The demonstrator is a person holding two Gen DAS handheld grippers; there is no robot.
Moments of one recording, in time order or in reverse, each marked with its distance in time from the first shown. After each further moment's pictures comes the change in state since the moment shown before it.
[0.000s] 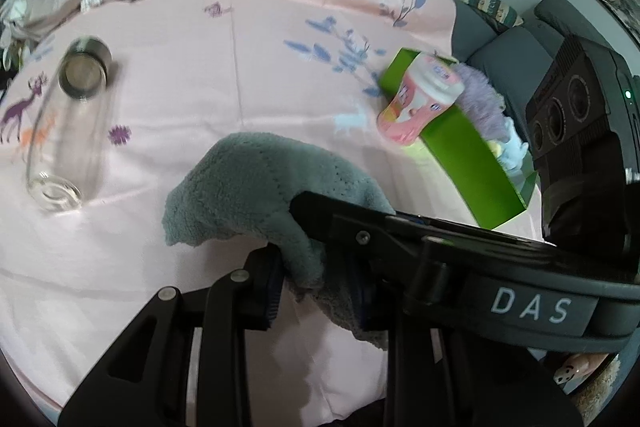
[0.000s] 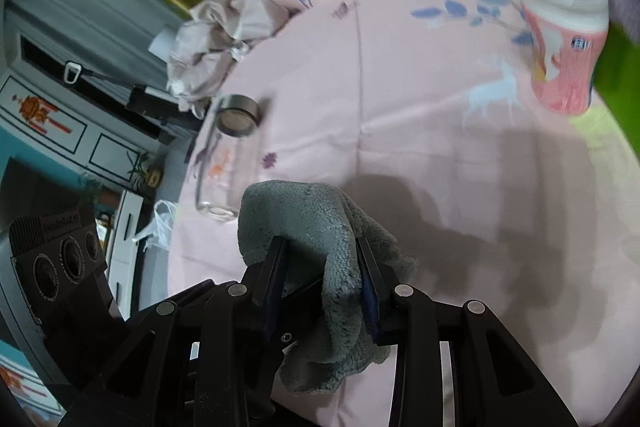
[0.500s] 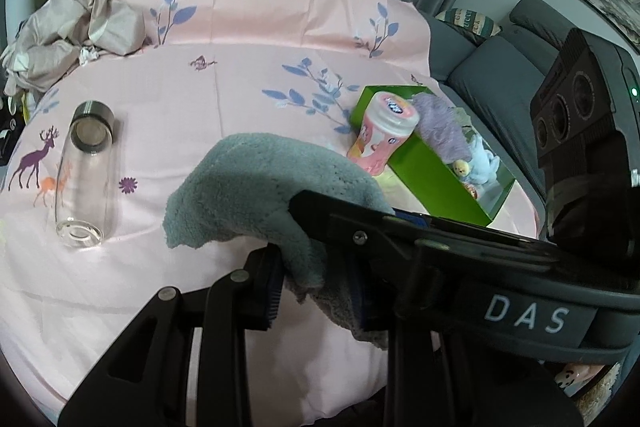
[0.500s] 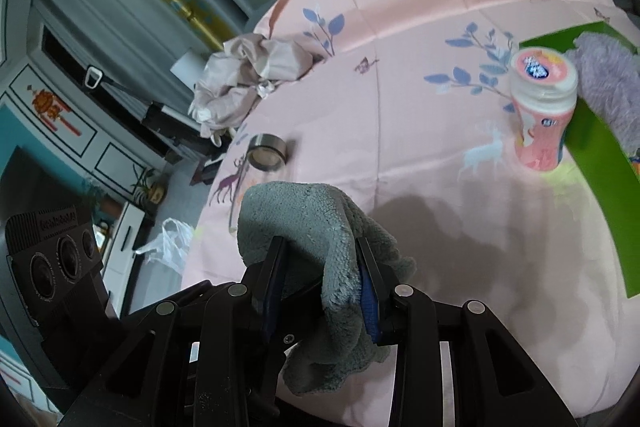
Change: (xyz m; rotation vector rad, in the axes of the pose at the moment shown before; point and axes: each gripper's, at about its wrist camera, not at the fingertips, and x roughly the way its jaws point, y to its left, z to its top) left arm -0.040 -0.032 0.008 0.079 -0.106 0.004; right arm -0.050 0.027 0.000 -0.072 -0.134 -0.012
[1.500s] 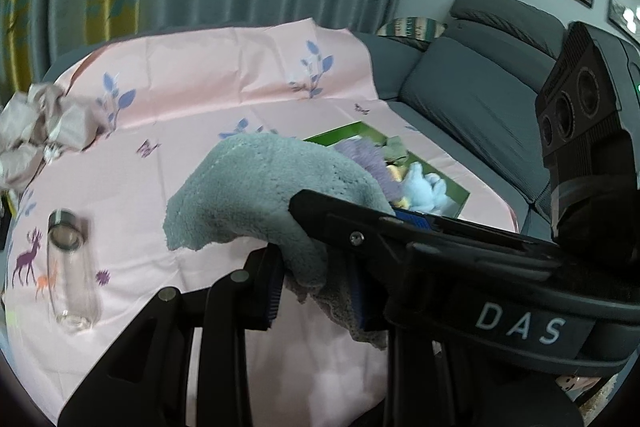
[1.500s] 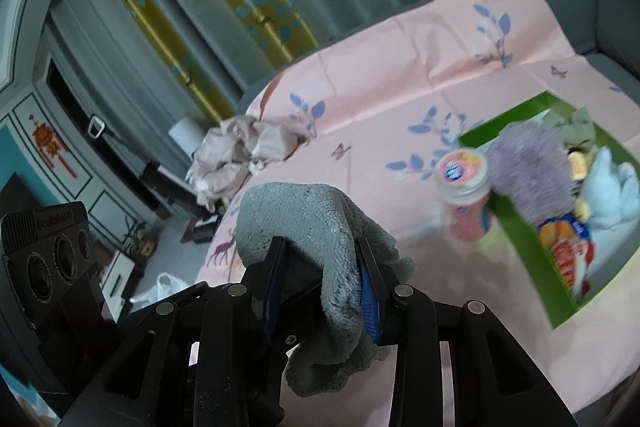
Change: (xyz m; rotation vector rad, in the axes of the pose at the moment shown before) left arm -0.015 -0.085 0.038 0.220 -0.120 -0.067; right arm -0.095 -0.015 0.017 0.003 -0.257 -0.061
